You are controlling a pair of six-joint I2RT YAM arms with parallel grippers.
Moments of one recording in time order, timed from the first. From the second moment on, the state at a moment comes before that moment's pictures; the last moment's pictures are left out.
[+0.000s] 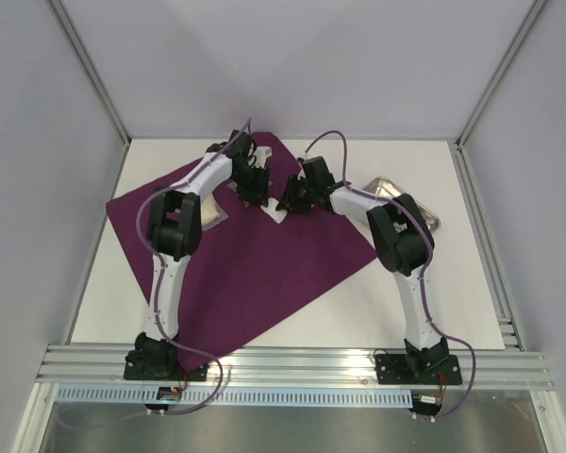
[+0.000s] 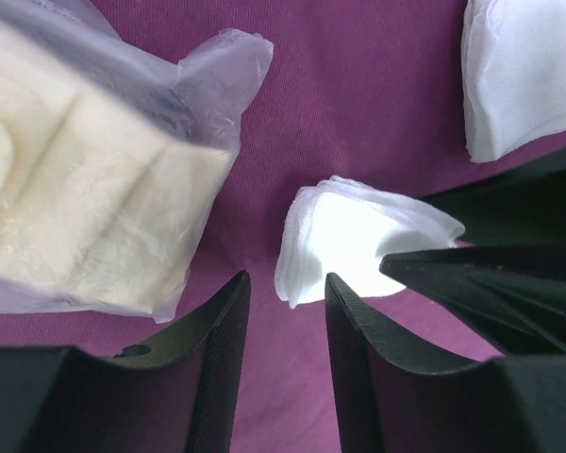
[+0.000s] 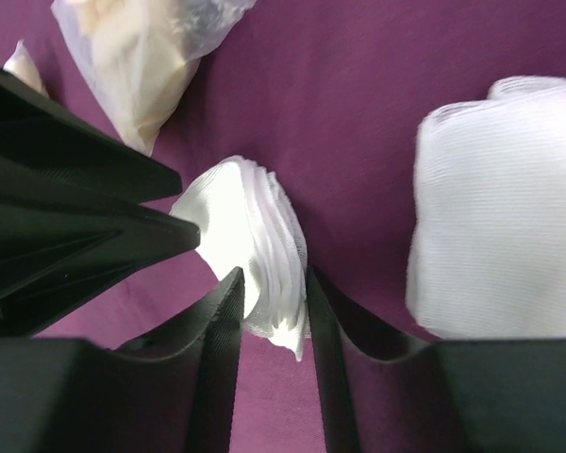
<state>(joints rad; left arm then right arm) -0.32 2.36 2.02 -0.82 0.37 -0.07 0.49 2.25 1.59 -0.09 -0.32 0.65</state>
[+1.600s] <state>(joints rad) -0.32 2.11 1.97 -0.90 0.36 -0.01 0.40 2.09 1.26 0.27 -0.10 0.96</state>
